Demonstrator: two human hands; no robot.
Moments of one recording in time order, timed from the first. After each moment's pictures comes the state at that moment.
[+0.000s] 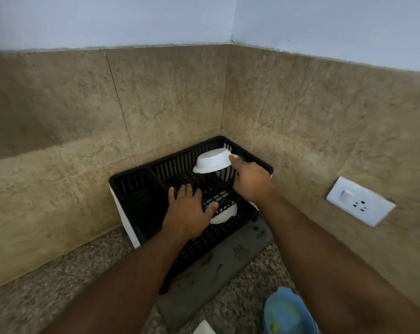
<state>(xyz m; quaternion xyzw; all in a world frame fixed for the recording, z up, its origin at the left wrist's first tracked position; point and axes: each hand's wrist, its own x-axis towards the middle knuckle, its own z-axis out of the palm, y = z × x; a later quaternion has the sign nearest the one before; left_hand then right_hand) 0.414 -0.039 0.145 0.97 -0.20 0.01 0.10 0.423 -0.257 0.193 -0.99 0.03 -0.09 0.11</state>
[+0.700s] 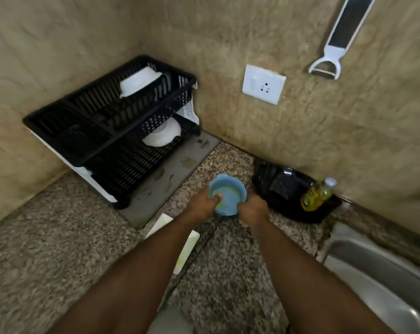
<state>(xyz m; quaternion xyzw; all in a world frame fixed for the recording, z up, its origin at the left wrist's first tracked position) 0.180 -0.131 0.019 0.84 -0.20 -0.33 0.37 0.085 -0.269 0.009 -0.74 0.53 0.09 0.40</state>
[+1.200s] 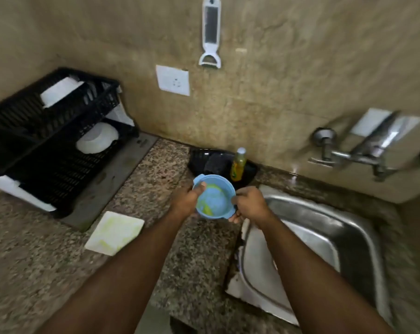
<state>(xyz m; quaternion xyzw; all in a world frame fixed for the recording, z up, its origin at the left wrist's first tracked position) 0.027 -0.203 0.048 0.78 -0.12 -0.37 0.50 -0.131 -0.326 0.078 -0.68 0.46 -0.02 0.56</state>
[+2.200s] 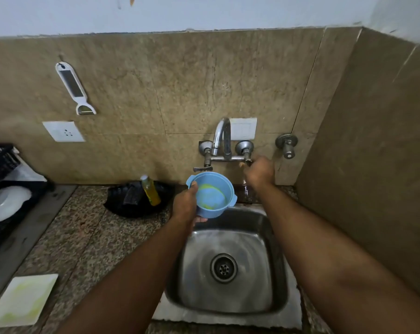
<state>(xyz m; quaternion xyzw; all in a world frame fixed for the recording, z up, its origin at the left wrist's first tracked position) -0.219 -0.372 0.119 0.69 -0.11 -0.46 0.55 -0.369 -0.540 0.141 -0.68 0.64 -0.27 0.24</state>
